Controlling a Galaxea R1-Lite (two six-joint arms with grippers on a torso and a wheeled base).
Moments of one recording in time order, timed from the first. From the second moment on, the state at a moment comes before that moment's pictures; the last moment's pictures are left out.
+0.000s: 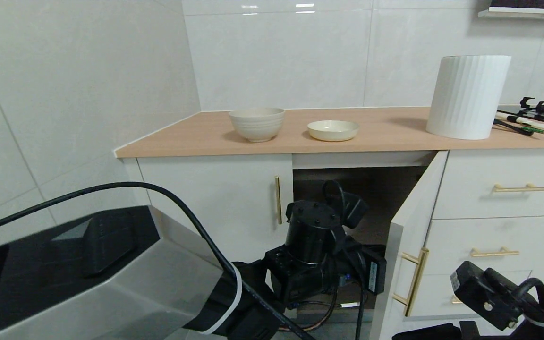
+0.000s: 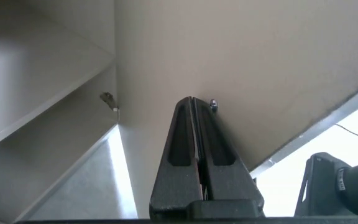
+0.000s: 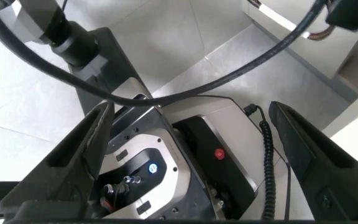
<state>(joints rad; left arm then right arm) -0.92 2.19 -1.07 -0.90 -0.22 -0.32 0.87 1.30 -0.36 -0.46 0.32 0.26</state>
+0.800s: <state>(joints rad) -0.83 2.24 -1.09 -0.87 -0.21 -0.32 0.87 1.32 -0.36 -0.46 0.32 0.26</state>
